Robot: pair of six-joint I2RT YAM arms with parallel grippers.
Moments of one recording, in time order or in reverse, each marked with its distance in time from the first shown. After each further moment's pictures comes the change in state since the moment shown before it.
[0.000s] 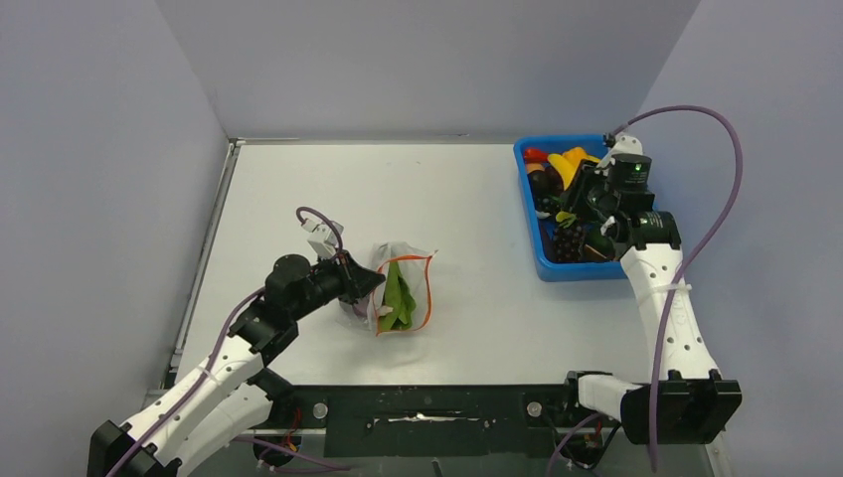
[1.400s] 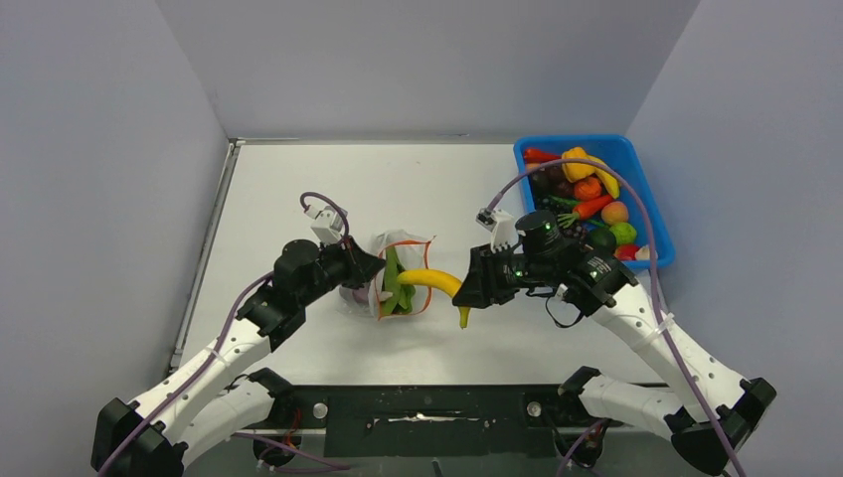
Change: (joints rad) left arm -0.003 0.129 0.092 0.008 -0.097 0.021; right arm 0.697 -0.202 -0.156 -0.190 -0.468 0.185
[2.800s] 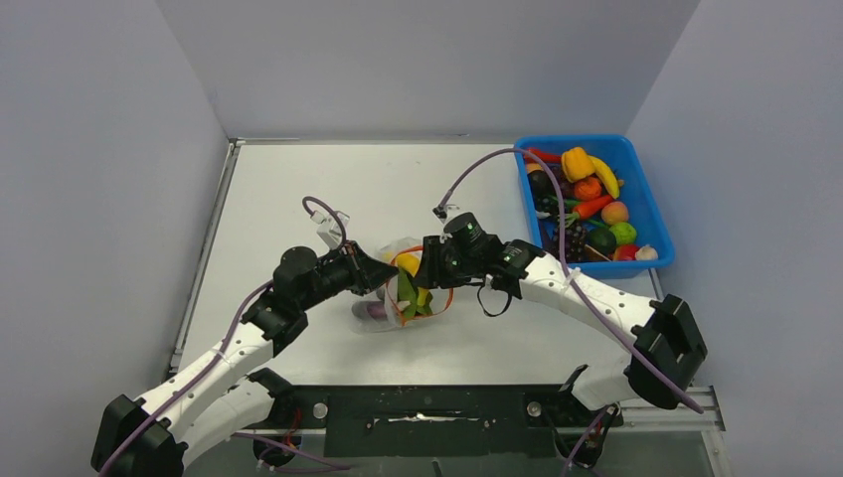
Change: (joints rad) left arm -0.003 0.000 -0.081 0.182 0.179 -0.158; right arm 0.150 0.381 -0.034 0.380 0.362 0.229
